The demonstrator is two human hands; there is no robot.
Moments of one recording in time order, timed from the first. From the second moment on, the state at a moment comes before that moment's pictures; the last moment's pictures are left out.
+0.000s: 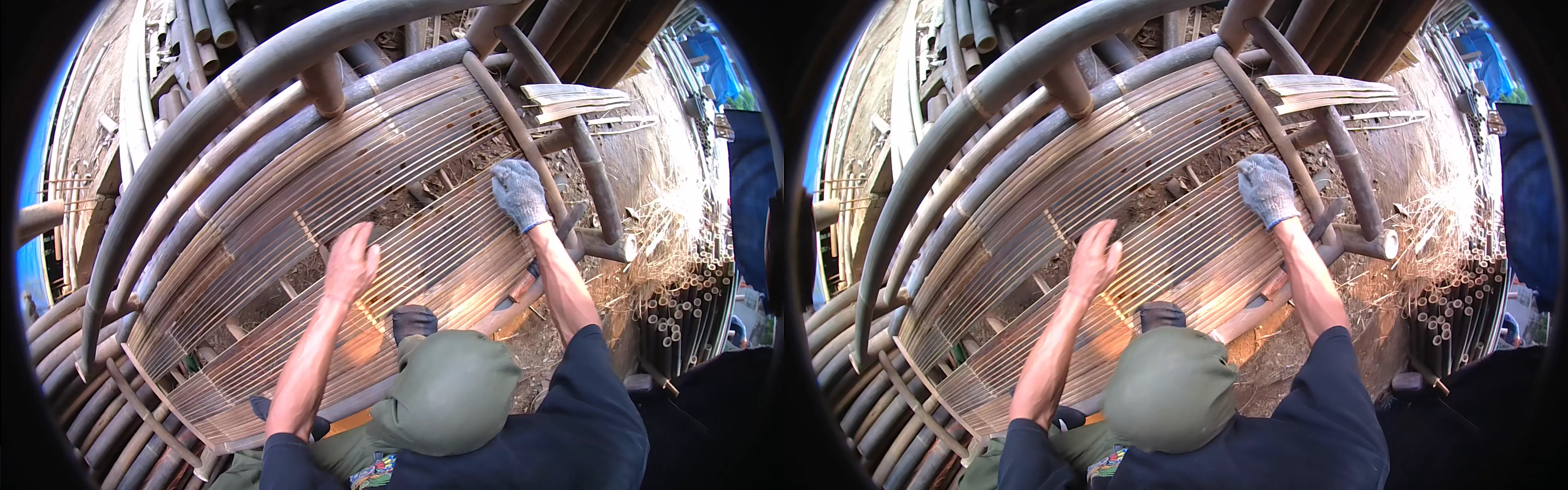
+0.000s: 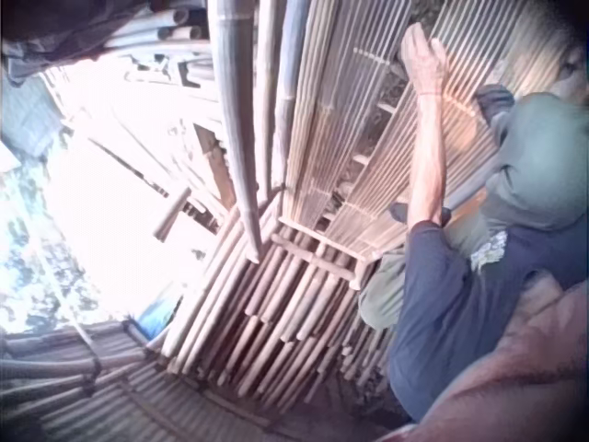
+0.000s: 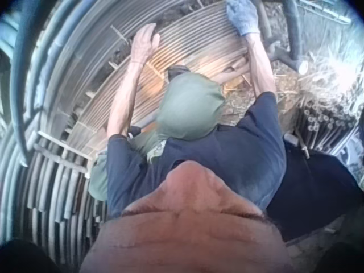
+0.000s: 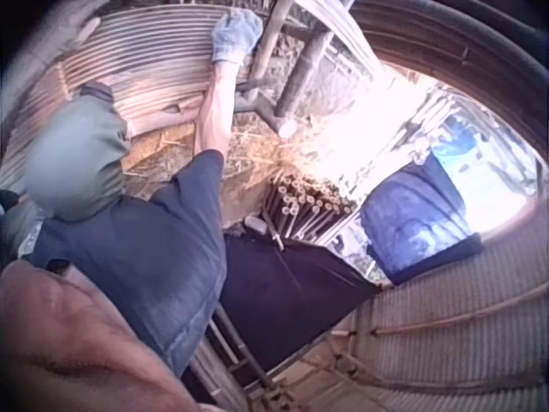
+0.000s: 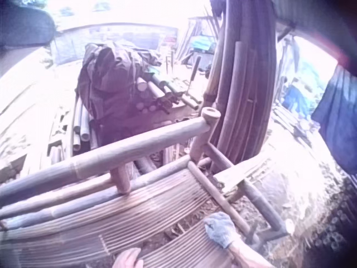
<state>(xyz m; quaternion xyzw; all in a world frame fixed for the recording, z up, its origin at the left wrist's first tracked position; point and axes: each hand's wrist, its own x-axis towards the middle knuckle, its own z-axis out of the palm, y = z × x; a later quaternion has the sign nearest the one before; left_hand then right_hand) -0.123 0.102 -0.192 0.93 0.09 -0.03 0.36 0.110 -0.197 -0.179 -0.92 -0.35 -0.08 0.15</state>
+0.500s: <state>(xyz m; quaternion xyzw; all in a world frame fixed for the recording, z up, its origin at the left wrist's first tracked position) 0.007 -0.018 -0.209 0.93 0.06 -0.26 0.26 0.070 -0.171 -0.172 -0.89 -0.24 0.36 0.12</state>
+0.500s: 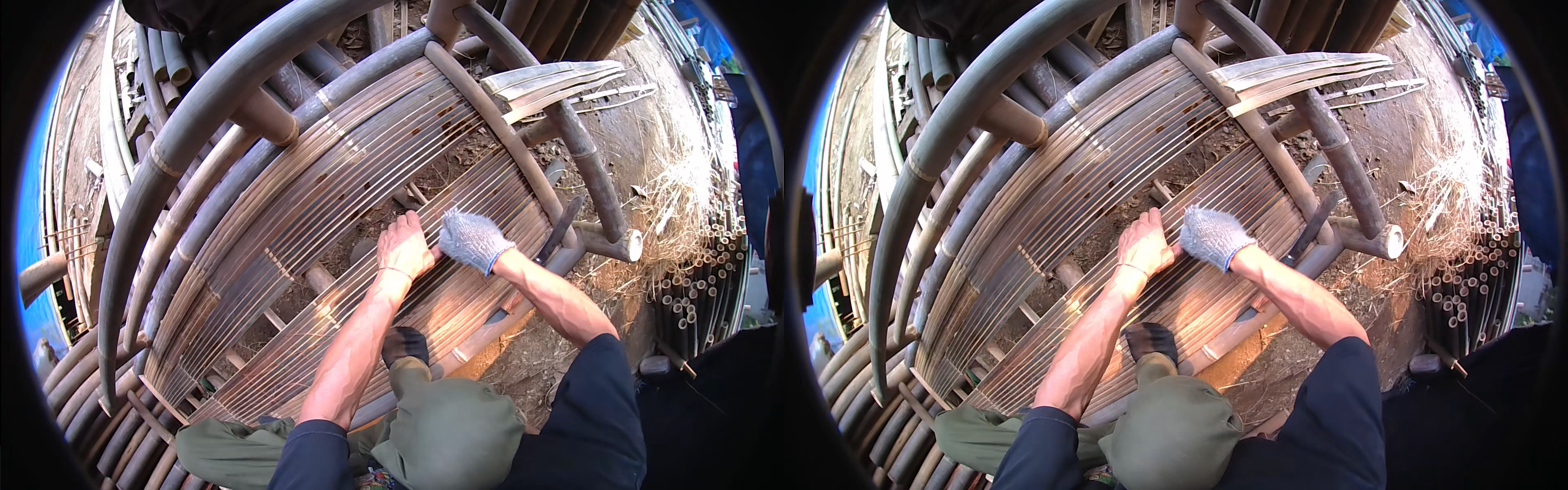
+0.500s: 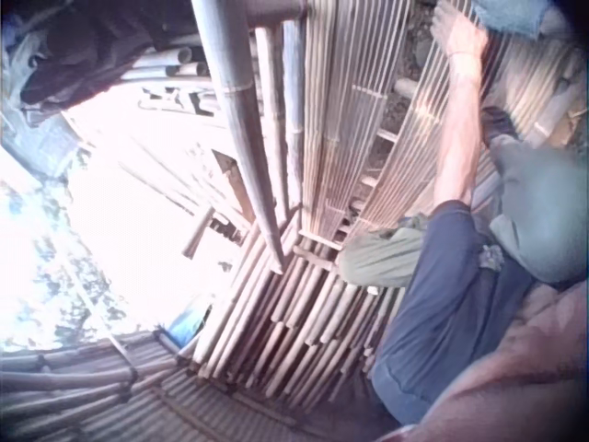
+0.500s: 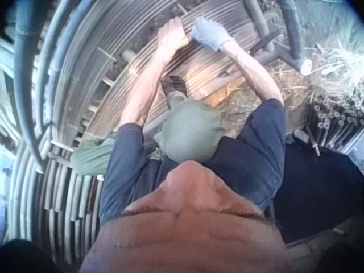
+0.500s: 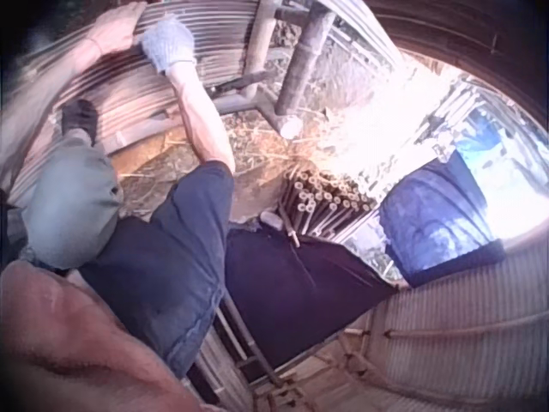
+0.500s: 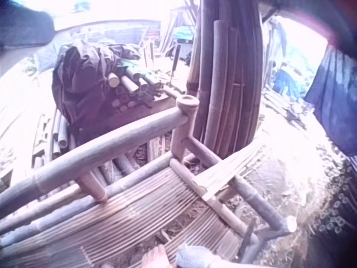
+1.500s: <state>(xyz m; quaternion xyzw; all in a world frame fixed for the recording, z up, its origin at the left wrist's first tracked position) 0.030 -0.008 -0.259 0.79 0.31 -0.12 0.51 0.152 -0.146 -0.230 -0.87 -0.36 0.31 0.14</state>
